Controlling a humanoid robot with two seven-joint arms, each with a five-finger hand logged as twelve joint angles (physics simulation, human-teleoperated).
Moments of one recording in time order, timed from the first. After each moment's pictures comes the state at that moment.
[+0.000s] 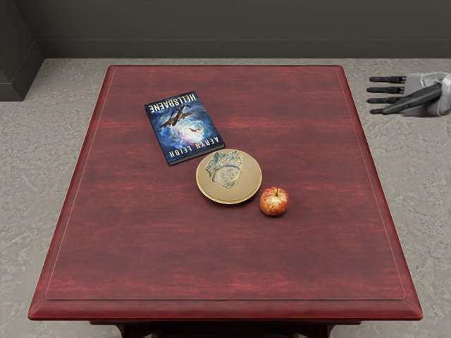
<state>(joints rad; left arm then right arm) -0.02 0.00 -0.14 -0.13 0.08 0.07 0.20 1.13 -0.67 0.36 0.55 0.24 0.61 -0.61</state>
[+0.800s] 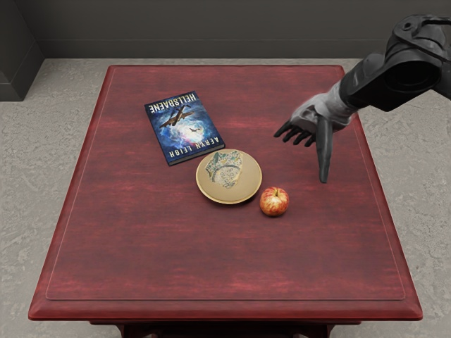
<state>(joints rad) -0.01 0.00 -0.14 -0.13 0.08 0.07 0.20 1.62 -0.43 -0.24 1.01 -0.19 0.61 -0.61</state>
